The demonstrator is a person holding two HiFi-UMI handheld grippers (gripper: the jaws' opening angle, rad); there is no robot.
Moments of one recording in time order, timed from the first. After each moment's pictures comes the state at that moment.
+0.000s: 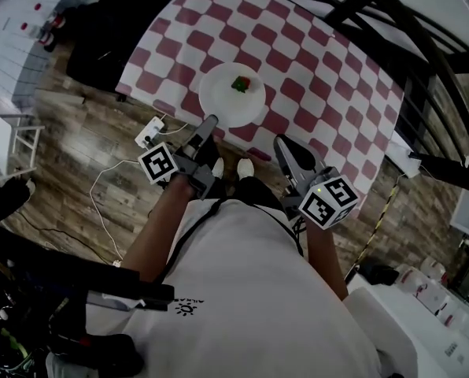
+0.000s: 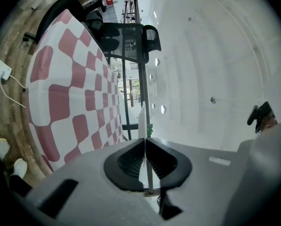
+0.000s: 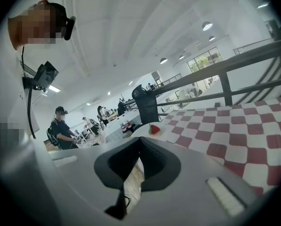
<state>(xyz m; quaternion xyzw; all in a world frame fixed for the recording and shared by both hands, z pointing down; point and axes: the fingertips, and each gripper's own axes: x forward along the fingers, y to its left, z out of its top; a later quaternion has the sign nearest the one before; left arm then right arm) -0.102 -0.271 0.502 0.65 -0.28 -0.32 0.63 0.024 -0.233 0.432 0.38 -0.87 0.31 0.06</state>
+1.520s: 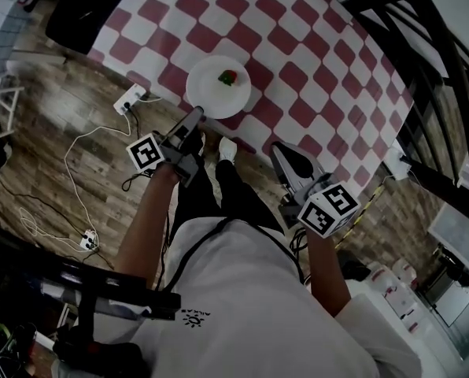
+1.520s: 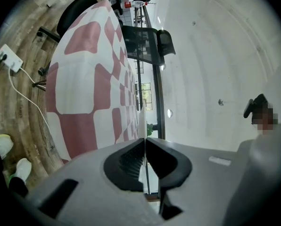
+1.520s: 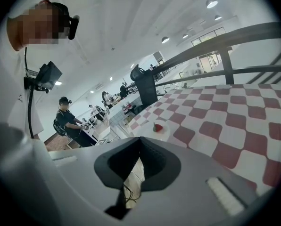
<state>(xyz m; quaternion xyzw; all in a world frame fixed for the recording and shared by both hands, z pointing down) -0.090 -0.267 0.638 0.61 -0.32 -0.33 0.64 0.055 -0.229 0.515 0.32 -0.86 0.37 0.15</state>
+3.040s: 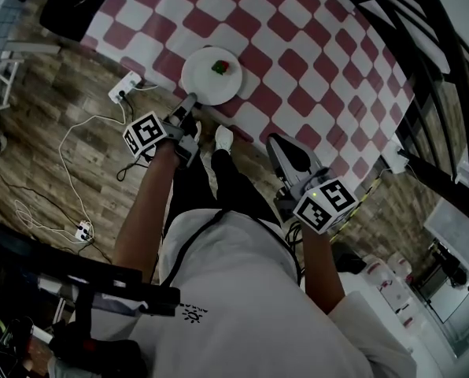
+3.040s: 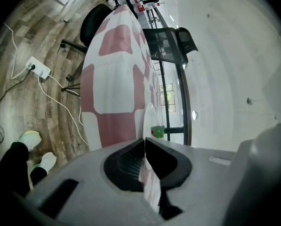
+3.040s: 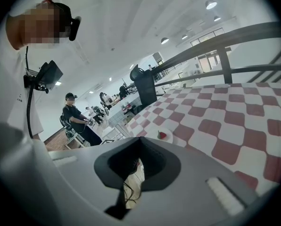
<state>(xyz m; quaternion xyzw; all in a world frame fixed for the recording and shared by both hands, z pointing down) -0.096 -0.264 0.708 0.57 -0.42 -0.24 0.67 0.058 -0.220 0.522 0.32 -0.86 0.37 0.14</state>
